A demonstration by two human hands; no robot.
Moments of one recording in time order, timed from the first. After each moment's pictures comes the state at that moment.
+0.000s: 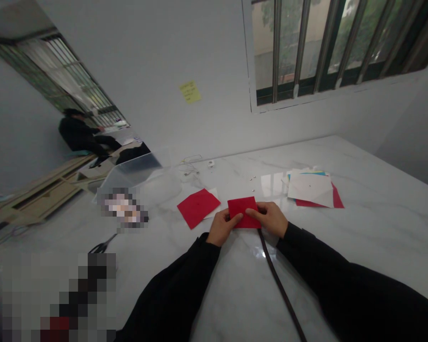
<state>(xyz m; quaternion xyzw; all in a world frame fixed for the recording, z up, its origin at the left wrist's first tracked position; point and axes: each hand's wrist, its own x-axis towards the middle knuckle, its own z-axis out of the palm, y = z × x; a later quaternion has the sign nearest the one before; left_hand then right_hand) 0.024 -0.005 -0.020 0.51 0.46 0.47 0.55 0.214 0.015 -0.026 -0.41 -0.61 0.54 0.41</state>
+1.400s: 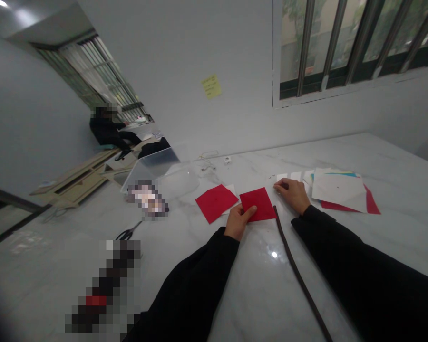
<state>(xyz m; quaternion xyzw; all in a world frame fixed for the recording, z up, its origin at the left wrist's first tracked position) 0.021 0.001 -0.040 0.41 0.44 0.55 0.58 0.231 0.099 -0.052 -0.56 -0.70 0.20 0.40</state>
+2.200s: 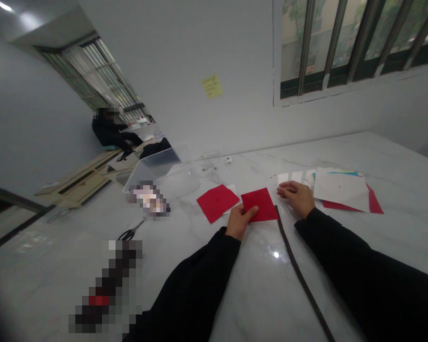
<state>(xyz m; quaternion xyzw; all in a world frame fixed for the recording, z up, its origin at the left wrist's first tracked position) 0.021 -0.001 -0.037 0.41 0.45 0.55 0.57 0.227 0.070 -0.047 -0.52 -0.53 0.44 0.51</state>
